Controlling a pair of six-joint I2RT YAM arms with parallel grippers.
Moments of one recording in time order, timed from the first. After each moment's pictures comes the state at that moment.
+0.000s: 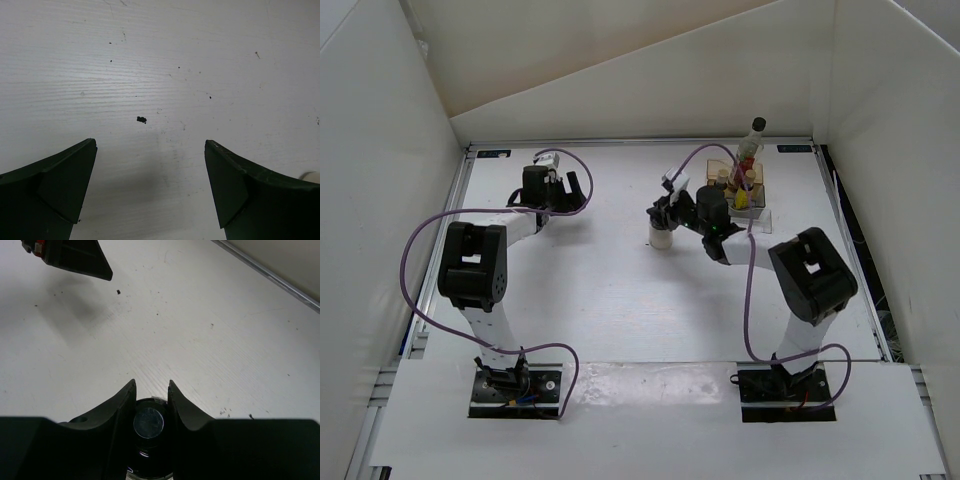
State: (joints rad) left arm -0.13 1.86 1.10 0.16 0.13 -0.29; right arm 0.55 1.81 0.93 0.70 -0.38 -0.11
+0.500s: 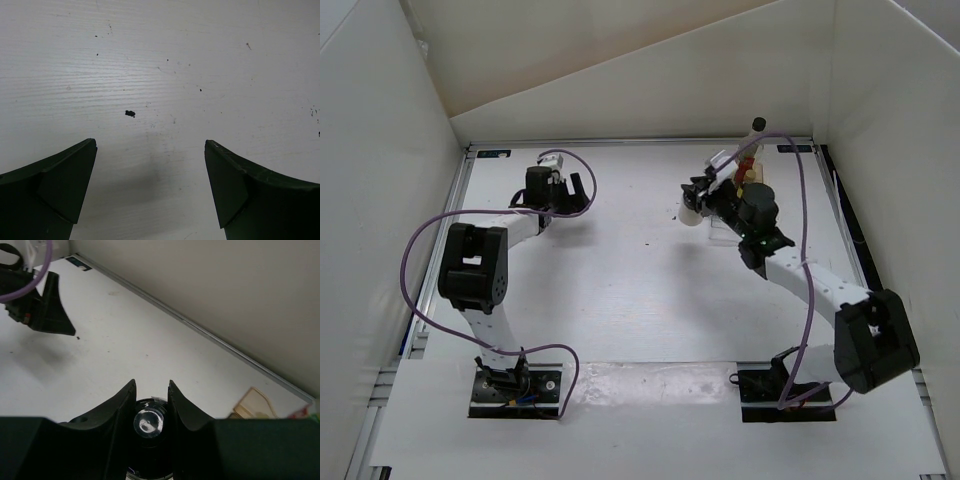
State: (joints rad) left arm -0.15 1.85 1.09 0.15 0.13 -0.29; right arm 0.47 1.35 0.82 0.54 -0.26 -0.16
